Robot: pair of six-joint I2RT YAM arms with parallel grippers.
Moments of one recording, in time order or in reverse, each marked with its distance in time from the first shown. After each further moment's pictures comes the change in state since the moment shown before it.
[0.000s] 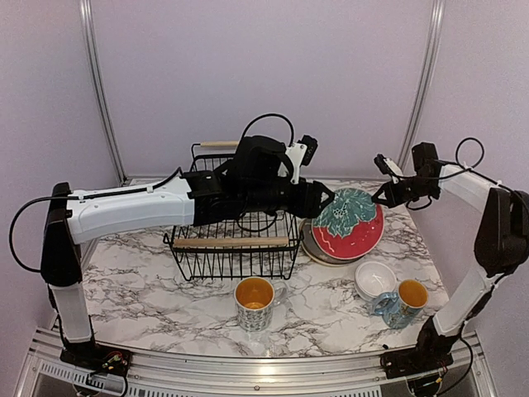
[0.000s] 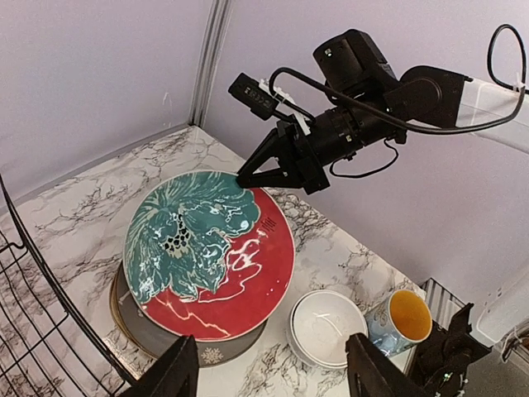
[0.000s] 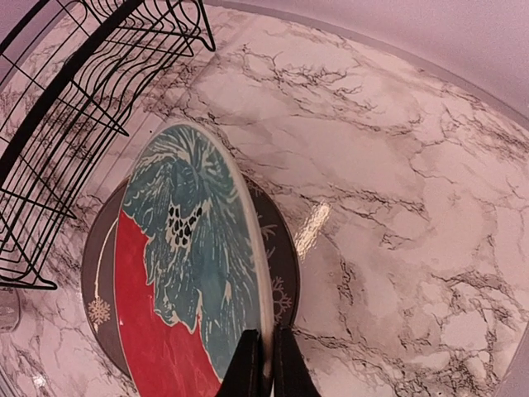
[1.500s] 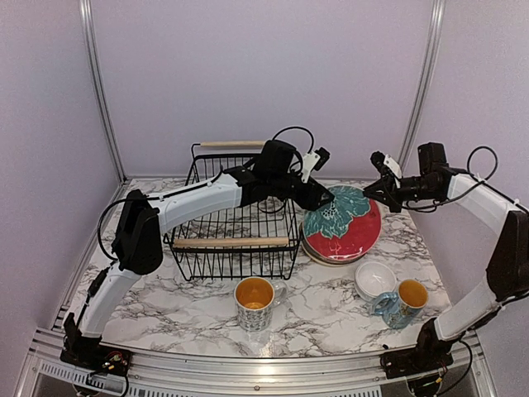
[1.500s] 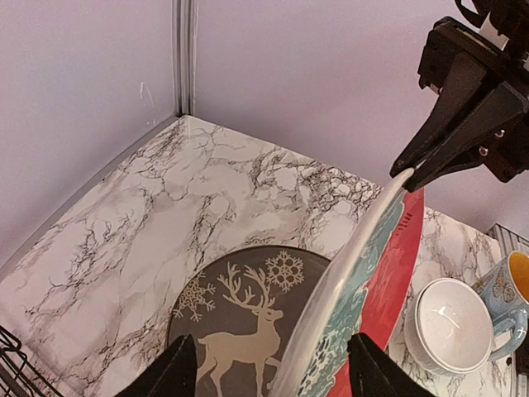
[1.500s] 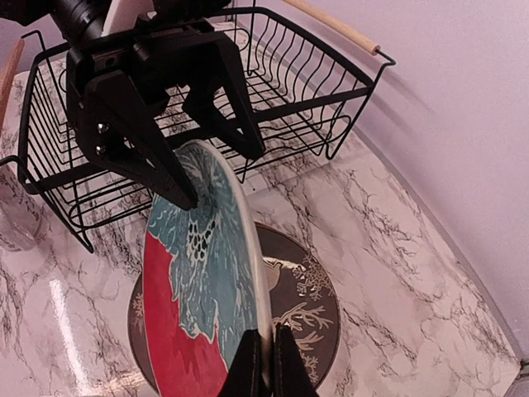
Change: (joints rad) left arm 0.208 0.584 0.629 -0.114 0.359 0.323; right arm 0.038 -0.196 -0.145 0.093 -0.298 -0.428
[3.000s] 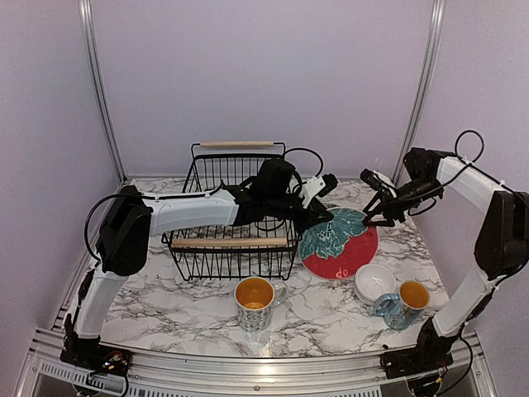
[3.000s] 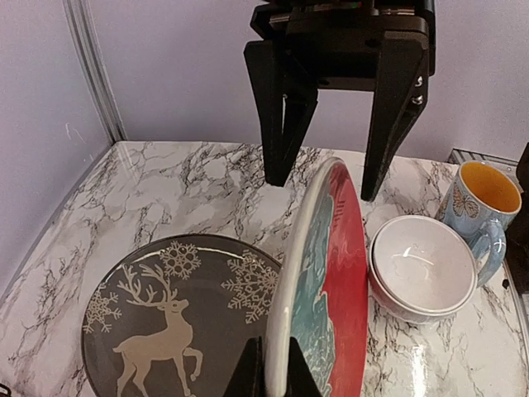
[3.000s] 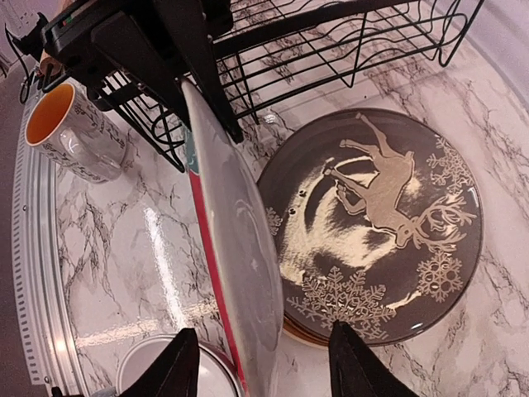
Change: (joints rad) left arm -0.050 -0.151 -0.374 0.223 0.127 0.216; right arm 0.034 0.175 0.224 -0.599 0.057 -0.236
